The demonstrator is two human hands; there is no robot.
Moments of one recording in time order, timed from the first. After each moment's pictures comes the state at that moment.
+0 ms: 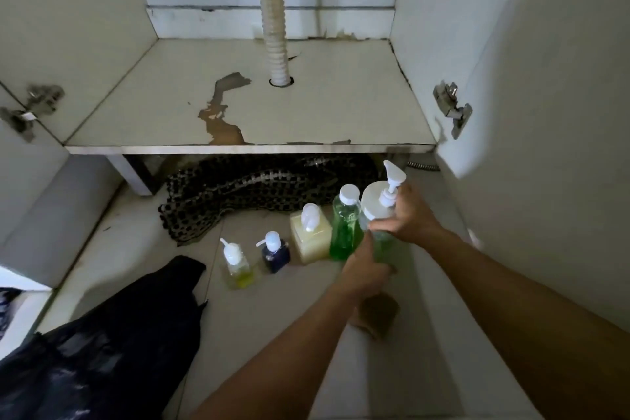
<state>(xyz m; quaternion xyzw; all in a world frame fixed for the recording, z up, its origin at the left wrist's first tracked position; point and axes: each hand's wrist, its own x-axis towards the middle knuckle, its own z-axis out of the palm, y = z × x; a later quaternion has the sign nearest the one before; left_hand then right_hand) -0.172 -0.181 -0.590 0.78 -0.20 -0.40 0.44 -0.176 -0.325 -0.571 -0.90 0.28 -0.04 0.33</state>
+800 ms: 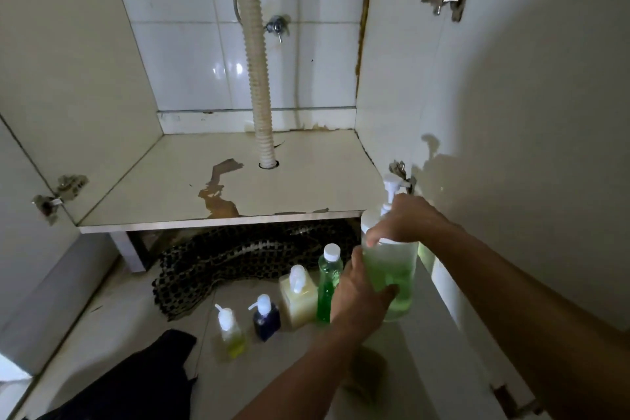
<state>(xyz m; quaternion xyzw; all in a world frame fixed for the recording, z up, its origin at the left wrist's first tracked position) -0.198 -0.176 -0.512 0.84 -0.33 -0.13 0.42 -0.212 -0.294 -0.395 -0.92 0.33 0.02 0.22</state>
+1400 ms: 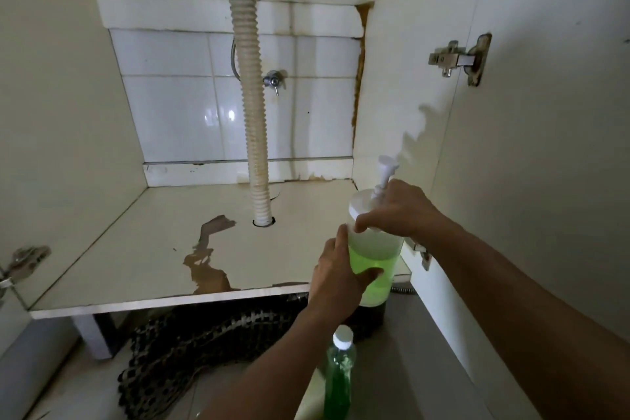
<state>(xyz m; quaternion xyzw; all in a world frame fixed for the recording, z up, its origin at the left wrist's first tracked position) -0.072 -0.213 -0.440 0.81 -0.40 -0.02 0.43 -0.127 -0.317 -0.327 -0.91 0.31 -0.15 0.23</state>
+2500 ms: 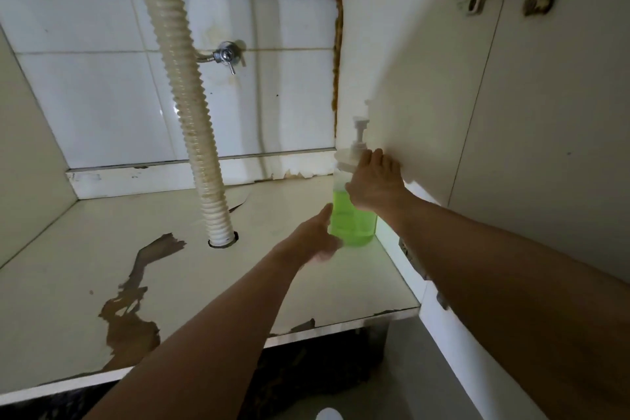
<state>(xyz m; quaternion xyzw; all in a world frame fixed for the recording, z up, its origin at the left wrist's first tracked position) 0.067 -0.345 -0.432 0.84 -0.40 -0.22 0.29 0.021 -0.466 -0.390 -0.90 0.40 -0.17 -0.06</state>
